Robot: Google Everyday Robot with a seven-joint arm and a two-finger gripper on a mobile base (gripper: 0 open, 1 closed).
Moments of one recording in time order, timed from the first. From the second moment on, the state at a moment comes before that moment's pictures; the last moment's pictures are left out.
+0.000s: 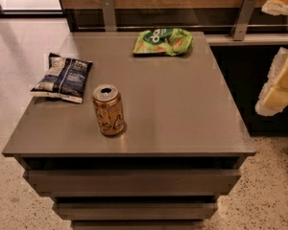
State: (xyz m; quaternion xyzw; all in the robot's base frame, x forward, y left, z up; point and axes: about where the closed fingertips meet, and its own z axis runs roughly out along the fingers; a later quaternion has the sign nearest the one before) arm 0.427 -0.196 1.035 -0.60 0.76 -0.09 0.23
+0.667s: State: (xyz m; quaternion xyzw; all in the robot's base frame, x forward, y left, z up) arm 0.453 -0.187 1.040 -0.62 0.74 -0.08 0.25
